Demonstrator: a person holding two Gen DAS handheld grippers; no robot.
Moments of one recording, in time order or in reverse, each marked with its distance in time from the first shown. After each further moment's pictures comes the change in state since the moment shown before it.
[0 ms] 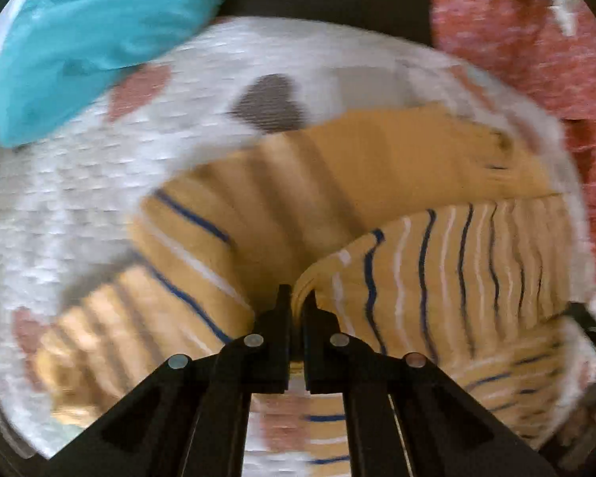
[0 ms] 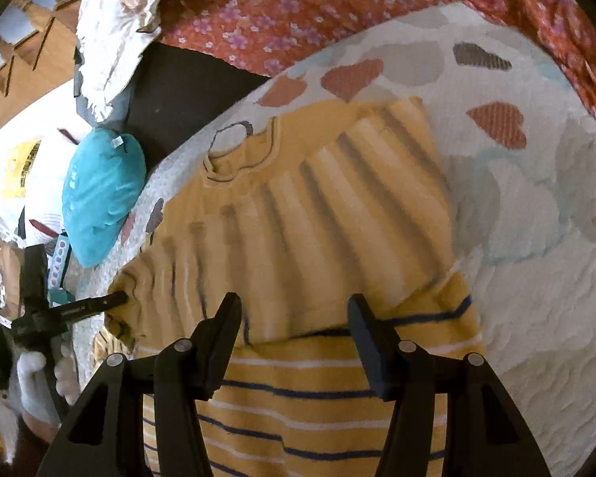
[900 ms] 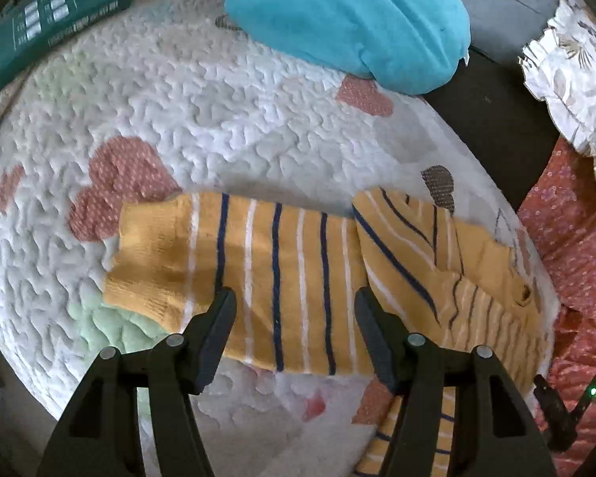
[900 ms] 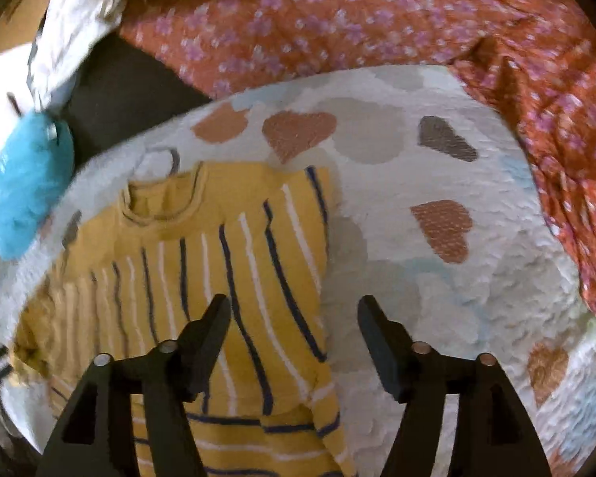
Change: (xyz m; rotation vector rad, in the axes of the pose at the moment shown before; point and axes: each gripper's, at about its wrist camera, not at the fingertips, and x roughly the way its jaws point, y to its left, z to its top) left arm -0.048 0.149 -0.113 -0.621 -0.207 -0.086; right arm 0.023 -0.005 0.057 -0.159 -0.024 -0.346
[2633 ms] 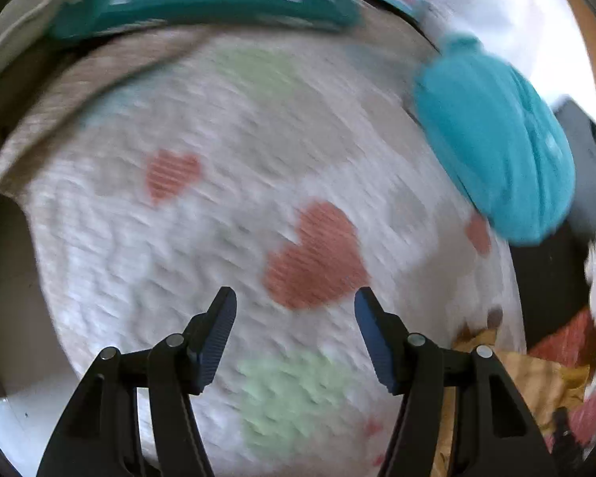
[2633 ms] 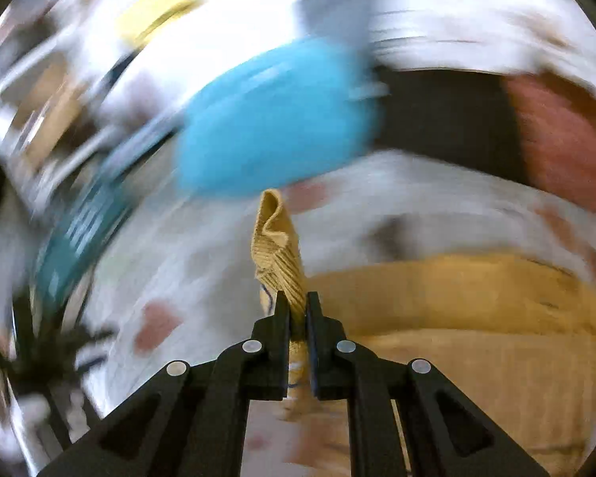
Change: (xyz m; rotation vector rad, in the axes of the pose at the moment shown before) left arm -0.032 0.136 0.020 -0.418 -0.094 0.064; right arm -0.062 0.326 -0.022 -0.342 -0.118 0.357
